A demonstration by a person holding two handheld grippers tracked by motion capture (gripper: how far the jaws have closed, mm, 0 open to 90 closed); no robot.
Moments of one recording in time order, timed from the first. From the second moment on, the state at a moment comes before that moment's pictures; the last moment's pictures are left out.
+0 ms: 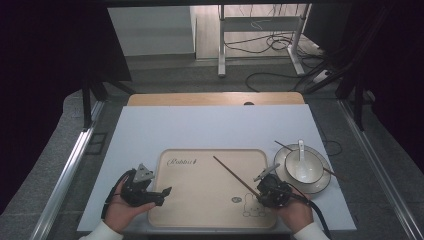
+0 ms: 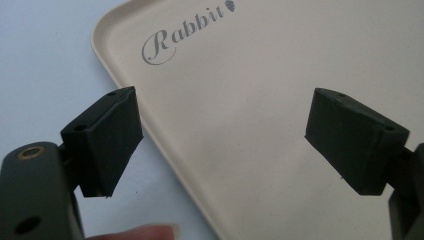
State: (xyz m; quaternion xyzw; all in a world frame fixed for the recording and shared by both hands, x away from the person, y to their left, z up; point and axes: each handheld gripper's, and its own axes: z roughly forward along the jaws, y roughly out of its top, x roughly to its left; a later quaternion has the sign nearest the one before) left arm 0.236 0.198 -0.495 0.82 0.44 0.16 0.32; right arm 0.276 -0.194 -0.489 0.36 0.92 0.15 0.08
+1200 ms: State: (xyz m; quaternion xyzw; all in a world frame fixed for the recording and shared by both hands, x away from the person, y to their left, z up) left arm 0.236 0.197 -0.495 0.82 0.44 0.16 0.32; right arm 0.343 -0.424 -0.445 0.43 0.88 0.16 0.12
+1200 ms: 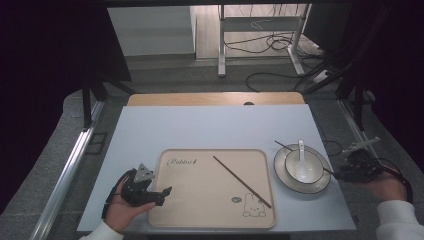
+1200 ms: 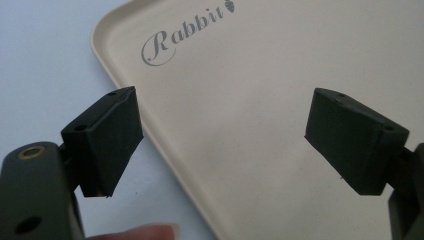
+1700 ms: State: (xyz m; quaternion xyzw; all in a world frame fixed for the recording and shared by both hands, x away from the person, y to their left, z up) left arm 0.236 0.197 -0.495 0.82 0.44 0.16 0.32; right arm 0.351 -0.419 -0.461 0.40 0.91 0.11 0.09
